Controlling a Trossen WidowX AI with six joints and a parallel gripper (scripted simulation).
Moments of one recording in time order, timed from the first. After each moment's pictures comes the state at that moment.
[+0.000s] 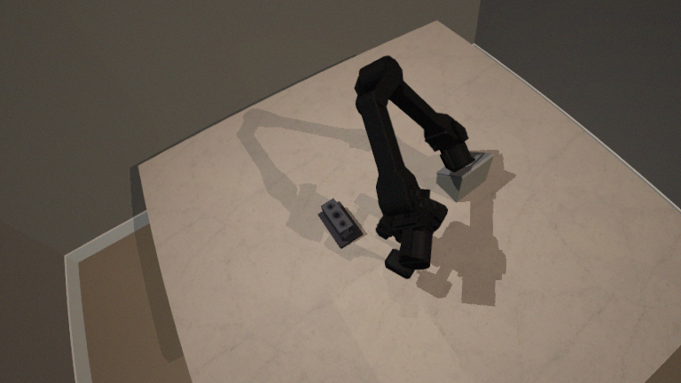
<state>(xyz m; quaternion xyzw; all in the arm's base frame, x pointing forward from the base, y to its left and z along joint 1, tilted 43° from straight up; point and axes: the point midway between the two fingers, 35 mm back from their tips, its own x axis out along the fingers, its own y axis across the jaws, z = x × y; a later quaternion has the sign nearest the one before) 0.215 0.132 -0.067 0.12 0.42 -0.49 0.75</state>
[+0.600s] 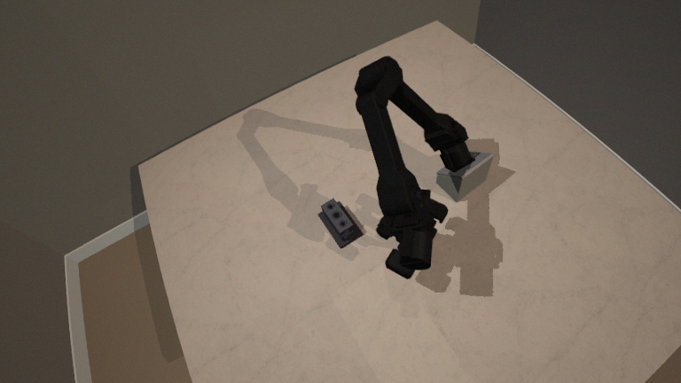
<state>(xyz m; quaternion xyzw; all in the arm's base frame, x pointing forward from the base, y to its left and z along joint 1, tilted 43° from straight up) 0.214 0.130 -0.068 0.12 0.42 -0.49 0.75</state>
